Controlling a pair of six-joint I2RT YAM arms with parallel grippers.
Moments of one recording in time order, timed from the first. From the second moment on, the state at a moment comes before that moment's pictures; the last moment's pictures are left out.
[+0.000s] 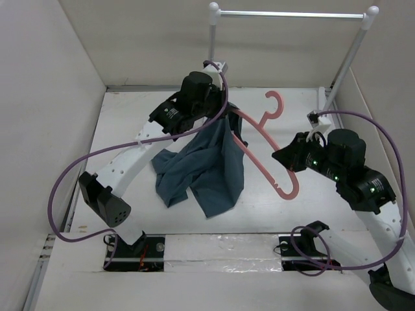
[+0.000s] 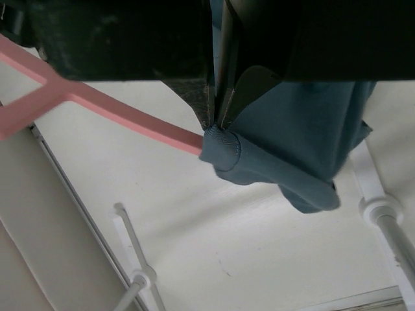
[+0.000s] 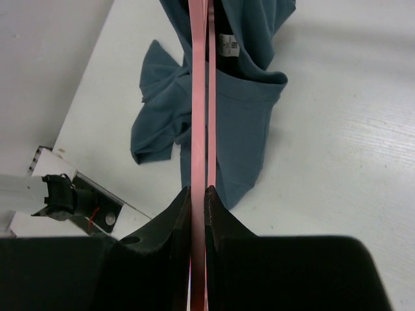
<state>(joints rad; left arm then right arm) -0.73 1.61 1.78 -0.58 -0.01 -0.38 0.47 0.81 1.23 -0.82 -0.17 0.44</state>
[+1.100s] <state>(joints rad) -0.73 1.39 2.01 -0.78 0.01 -0.43 0.66 1.12 1.05 0.40 -0.20 0.58</state>
